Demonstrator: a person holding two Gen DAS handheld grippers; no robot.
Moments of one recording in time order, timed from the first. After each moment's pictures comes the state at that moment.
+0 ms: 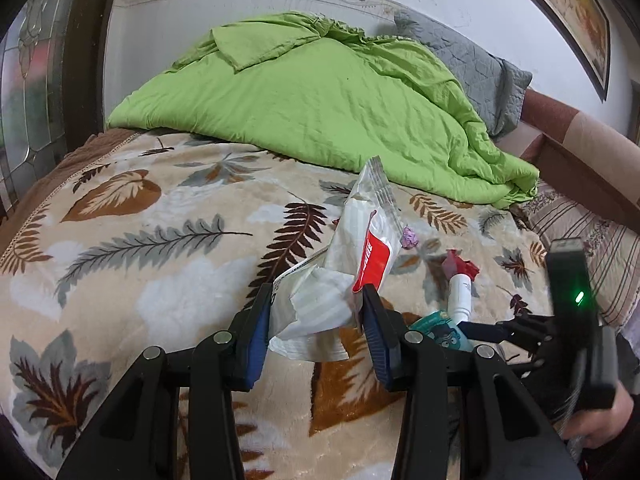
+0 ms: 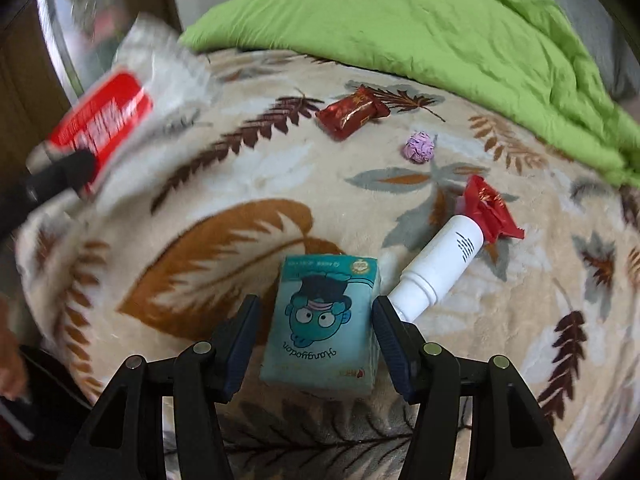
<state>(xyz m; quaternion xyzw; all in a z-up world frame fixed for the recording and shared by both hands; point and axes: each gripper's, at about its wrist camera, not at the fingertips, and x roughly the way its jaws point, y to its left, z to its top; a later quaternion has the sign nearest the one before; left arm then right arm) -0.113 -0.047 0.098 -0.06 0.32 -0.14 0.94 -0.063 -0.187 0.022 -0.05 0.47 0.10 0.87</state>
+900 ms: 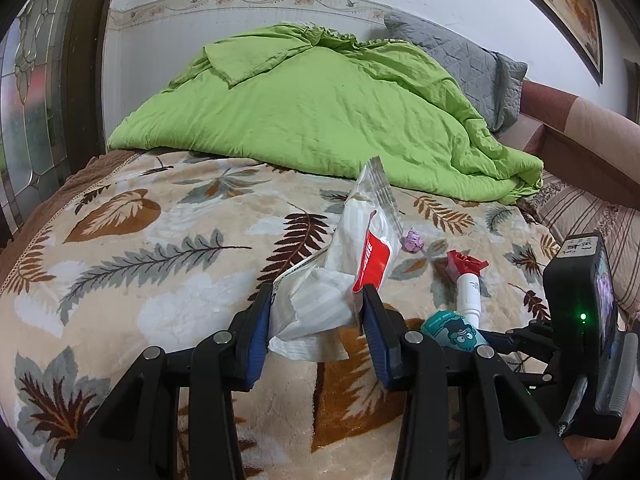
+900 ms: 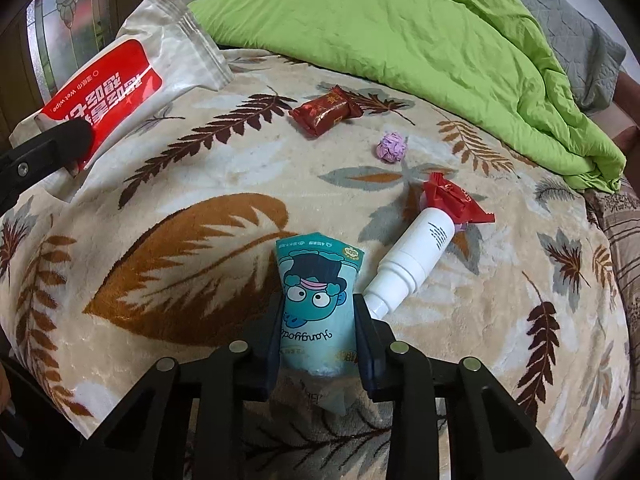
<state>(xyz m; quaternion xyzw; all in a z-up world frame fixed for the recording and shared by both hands) -0.119 -0.068 0.095 -0.03 0.29 -0.13 0.95 -0.068 -0.180 0.021 -0.07 0.46 0.03 0.88</state>
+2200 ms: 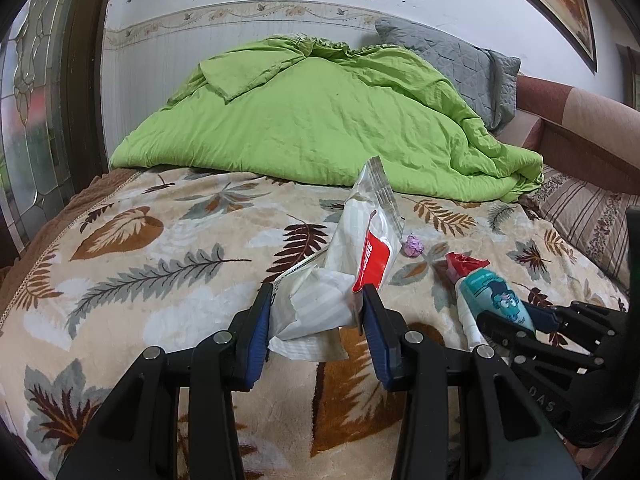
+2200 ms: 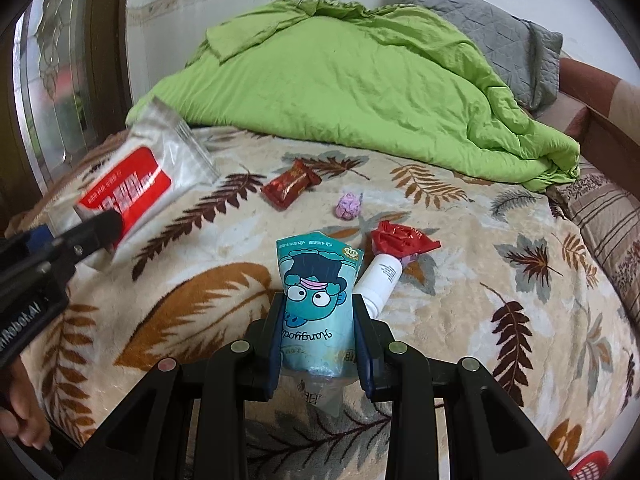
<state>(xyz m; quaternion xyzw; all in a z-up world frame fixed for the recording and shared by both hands) -0.125 -0.083 0.099 0.00 0.28 -0.13 0.95 -0.101 -0.192 0.062 -0.01 0.35 -0.02 0.93</state>
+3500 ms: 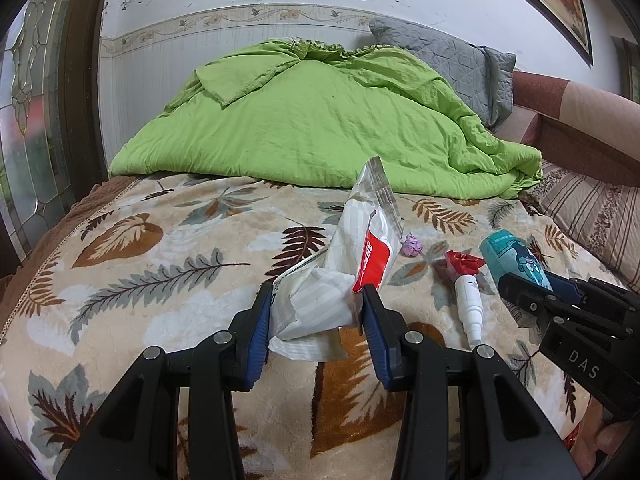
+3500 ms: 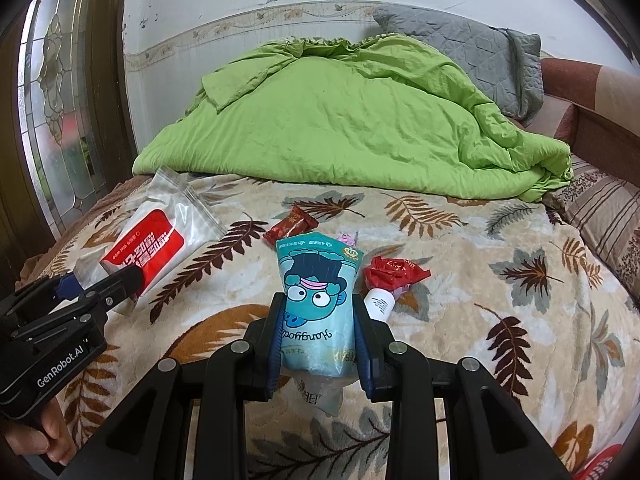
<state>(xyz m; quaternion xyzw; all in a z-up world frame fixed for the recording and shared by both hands) -0.145 -0.109 0.101 0.01 0.27 -0.13 0.95 -0.115 -0.205 0.080 0.03 0.29 -0.01 0.96</state>
